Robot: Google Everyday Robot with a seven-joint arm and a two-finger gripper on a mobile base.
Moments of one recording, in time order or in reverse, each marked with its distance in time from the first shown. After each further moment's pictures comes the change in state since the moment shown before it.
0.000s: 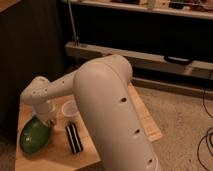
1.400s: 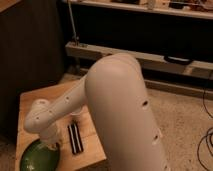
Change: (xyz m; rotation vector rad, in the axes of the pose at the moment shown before) arm 0.110 0.040 0.023 0.035 0.055 -0.253
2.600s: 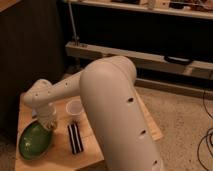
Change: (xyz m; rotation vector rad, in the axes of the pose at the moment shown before) arm -0.078 -0.060 -0.025 -0.078 -0.046 0.213
